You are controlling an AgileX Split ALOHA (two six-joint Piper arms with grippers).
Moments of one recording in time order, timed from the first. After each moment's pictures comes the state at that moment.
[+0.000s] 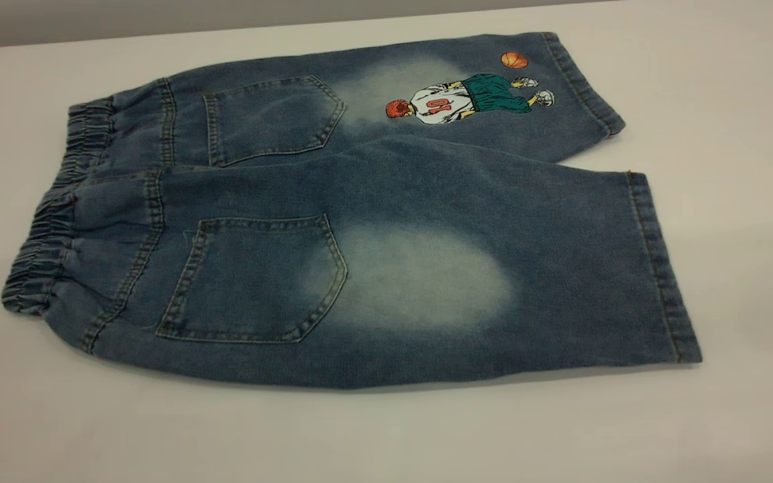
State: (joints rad) left arm -0.01 0.00 -0.50 -0.08 1.08 -0.04; right arm 0.04 0.00 -0.51 0.14 1.07 -0.08
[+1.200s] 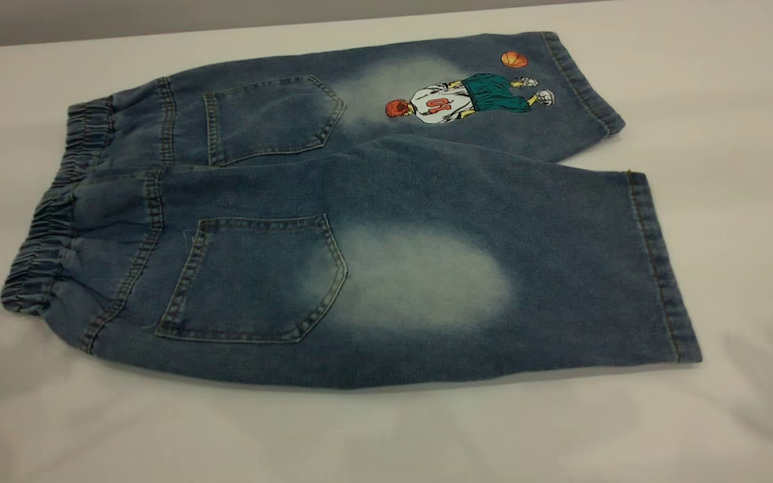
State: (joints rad) left arm 0.01 1.25 -0.63 0.00 0.59 -0.20; right arm 0.06 0.98 -0.58 0.59 0.67 -0.34
